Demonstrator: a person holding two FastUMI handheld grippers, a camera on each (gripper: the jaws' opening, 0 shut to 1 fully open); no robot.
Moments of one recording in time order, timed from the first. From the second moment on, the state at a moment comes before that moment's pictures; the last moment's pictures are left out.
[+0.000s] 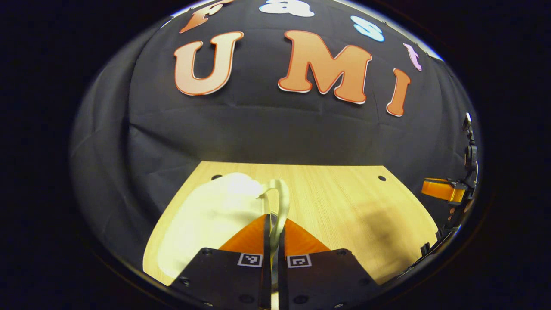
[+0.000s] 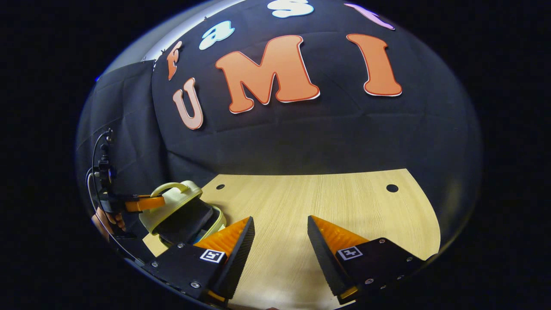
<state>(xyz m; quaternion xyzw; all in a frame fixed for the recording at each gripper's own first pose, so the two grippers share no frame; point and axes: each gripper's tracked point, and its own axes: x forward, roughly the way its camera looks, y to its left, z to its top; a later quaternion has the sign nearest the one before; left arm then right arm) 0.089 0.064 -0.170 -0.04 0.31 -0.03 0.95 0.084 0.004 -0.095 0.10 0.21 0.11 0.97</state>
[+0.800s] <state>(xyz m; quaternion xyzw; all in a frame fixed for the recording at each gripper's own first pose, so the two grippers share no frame) 0.057 -0.014 -0.266 0.11 0.39 -0.06 0.91 0.051 0.015 -0.105 0.09 0.20 0.11 0.97</state>
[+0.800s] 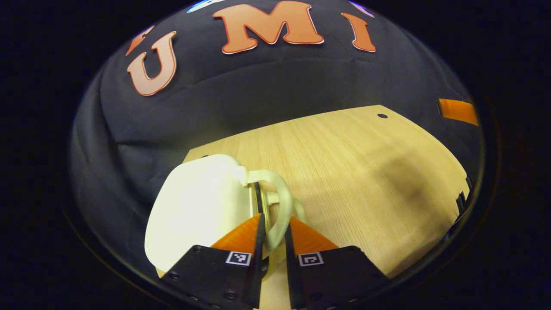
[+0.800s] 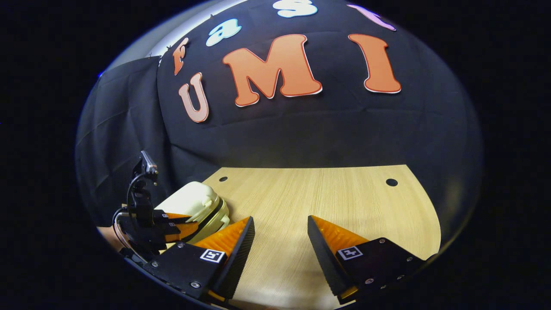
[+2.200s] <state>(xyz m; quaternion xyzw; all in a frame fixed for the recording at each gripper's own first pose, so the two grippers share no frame) 0.071 -0.152 -0.088 -0.03 0.16 -0.07 0.98 0.035 -0.007 -0.024 -0.01 0.03 0.08 1.00</state>
